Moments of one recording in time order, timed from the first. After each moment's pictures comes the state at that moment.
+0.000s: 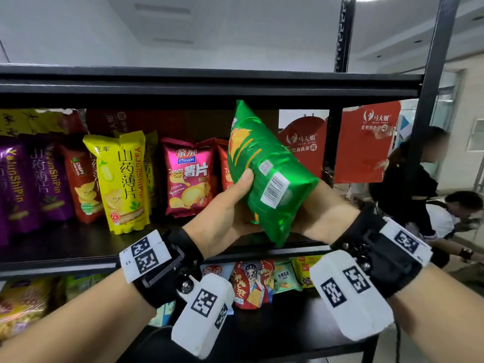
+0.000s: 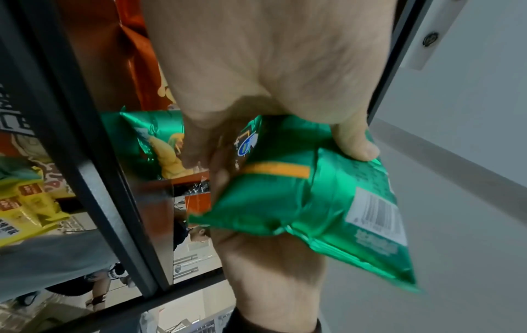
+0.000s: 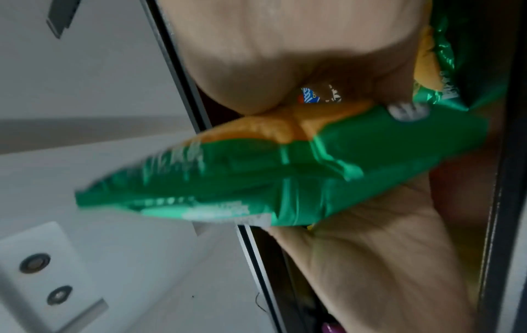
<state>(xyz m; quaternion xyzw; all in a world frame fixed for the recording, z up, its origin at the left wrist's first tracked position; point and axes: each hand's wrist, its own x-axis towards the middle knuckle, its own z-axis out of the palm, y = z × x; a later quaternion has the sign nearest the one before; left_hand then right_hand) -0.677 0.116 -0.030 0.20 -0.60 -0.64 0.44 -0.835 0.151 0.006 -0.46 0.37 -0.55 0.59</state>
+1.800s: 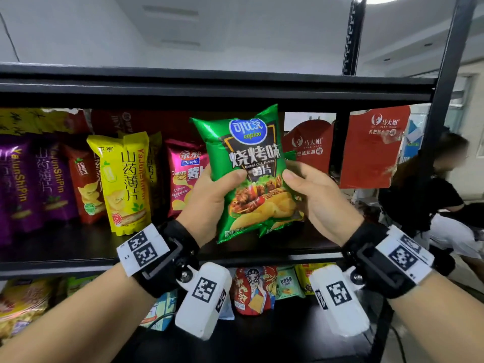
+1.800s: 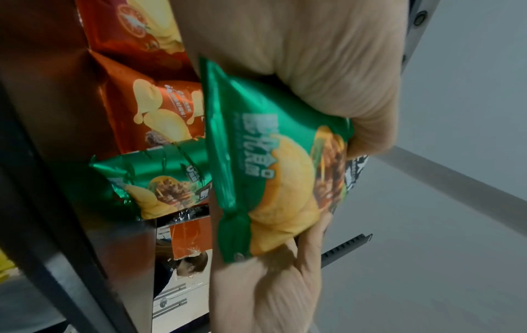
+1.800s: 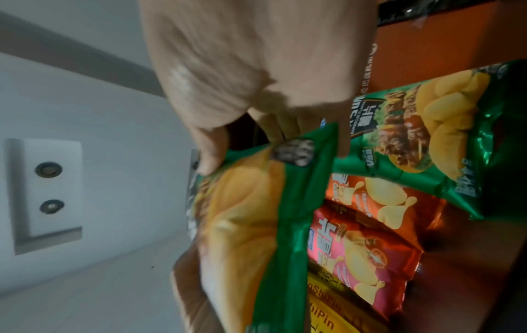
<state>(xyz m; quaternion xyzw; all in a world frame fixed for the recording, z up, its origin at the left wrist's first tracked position) -0.665 0.092 -0.020 0.16 -0.58 -0.51 0.62 -0.856 0.125 -0.007 -0.62 0.33 -0.60 0.39</state>
